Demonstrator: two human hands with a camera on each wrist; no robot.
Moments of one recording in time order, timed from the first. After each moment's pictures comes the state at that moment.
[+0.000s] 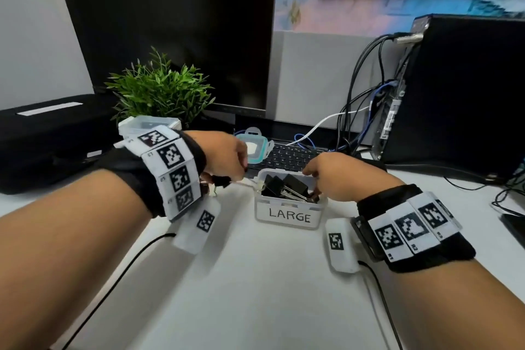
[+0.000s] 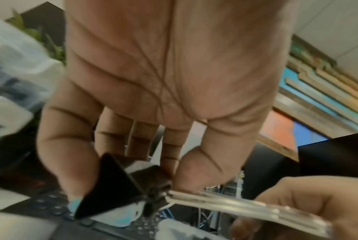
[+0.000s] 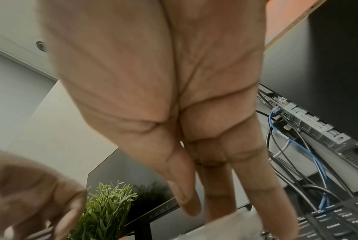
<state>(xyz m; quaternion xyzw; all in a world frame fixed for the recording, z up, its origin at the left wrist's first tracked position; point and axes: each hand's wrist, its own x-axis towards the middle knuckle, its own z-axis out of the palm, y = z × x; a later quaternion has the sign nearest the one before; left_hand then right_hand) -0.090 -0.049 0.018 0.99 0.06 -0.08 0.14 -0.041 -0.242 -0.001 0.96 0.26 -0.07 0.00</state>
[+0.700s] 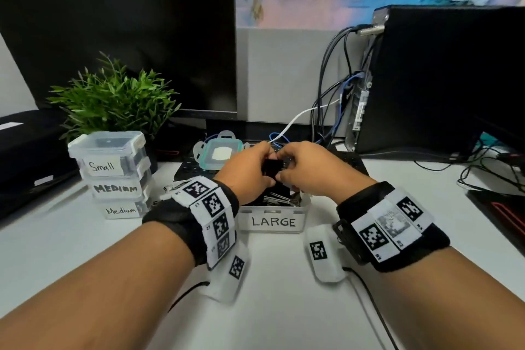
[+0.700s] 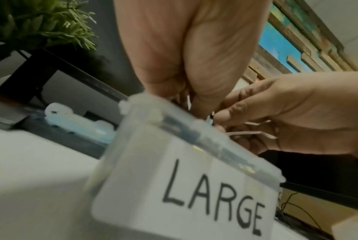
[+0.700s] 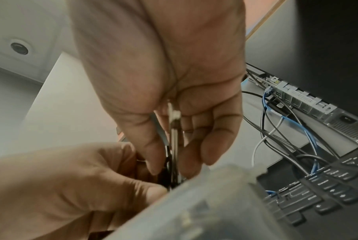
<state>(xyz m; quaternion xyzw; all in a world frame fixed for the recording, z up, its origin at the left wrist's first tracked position) -0.041 -0.096 -0.038 0.94 -0.08 0.09 0.31 -0.035 -0.237 -0.009 0.94 0.21 -0.01 -0.26</state>
